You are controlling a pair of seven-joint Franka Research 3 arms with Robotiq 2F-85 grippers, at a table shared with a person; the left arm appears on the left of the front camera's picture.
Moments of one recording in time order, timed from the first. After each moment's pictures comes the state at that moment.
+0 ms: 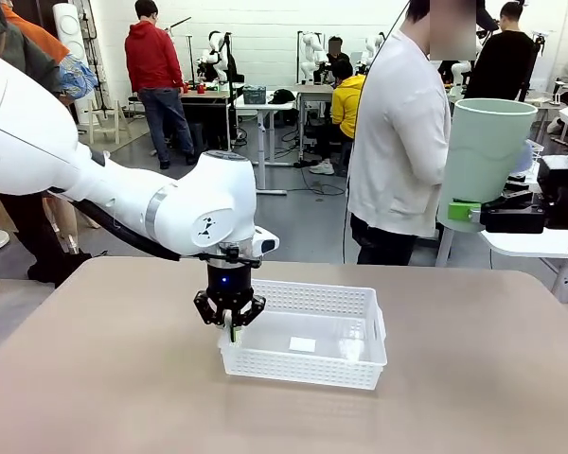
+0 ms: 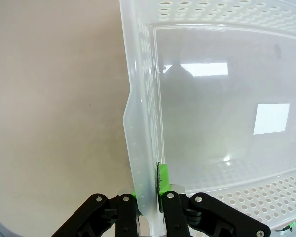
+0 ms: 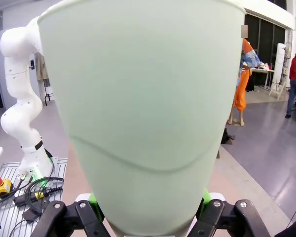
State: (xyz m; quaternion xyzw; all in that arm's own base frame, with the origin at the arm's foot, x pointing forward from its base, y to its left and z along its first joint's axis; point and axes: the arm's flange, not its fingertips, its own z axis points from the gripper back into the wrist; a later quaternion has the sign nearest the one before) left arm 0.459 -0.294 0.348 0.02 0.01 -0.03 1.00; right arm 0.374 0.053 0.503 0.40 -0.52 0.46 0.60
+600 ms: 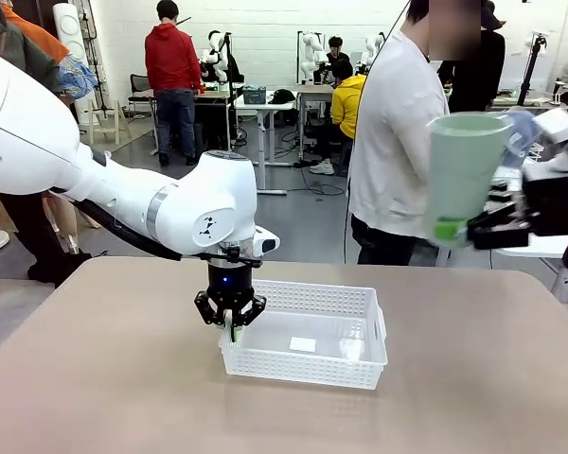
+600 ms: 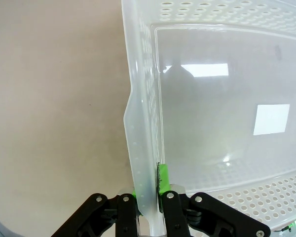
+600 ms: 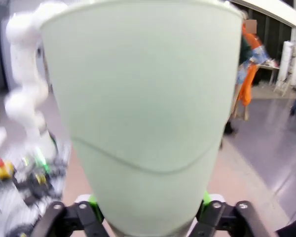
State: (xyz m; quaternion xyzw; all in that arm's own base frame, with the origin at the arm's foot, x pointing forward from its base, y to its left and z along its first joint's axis) left arm 0.460 -0.294 0.348 0.02 0.01 -0.03 1.00; right arm 0.364 0.084 0.499 0.36 -0.48 0.52 0.61
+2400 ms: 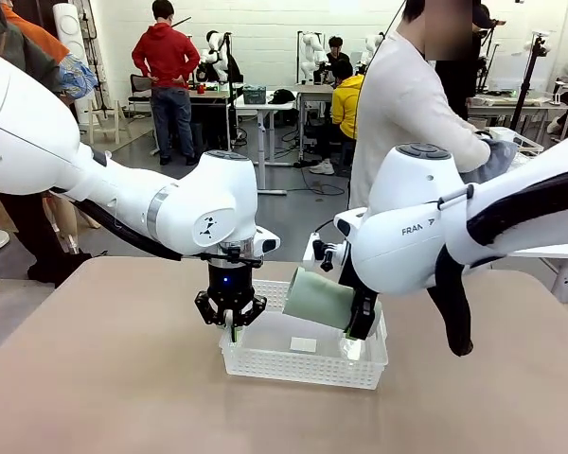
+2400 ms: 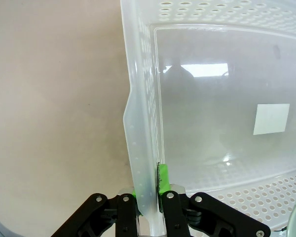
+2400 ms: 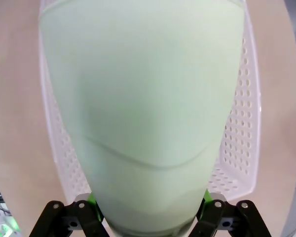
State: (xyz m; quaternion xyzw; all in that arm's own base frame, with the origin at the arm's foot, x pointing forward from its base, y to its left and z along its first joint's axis) left arm 0.460 -0.294 0.348 0.02 0.01 -0.03 1.00; right arm 0.425 0.292 0.380 0.00 -0.12 0.65 0.75
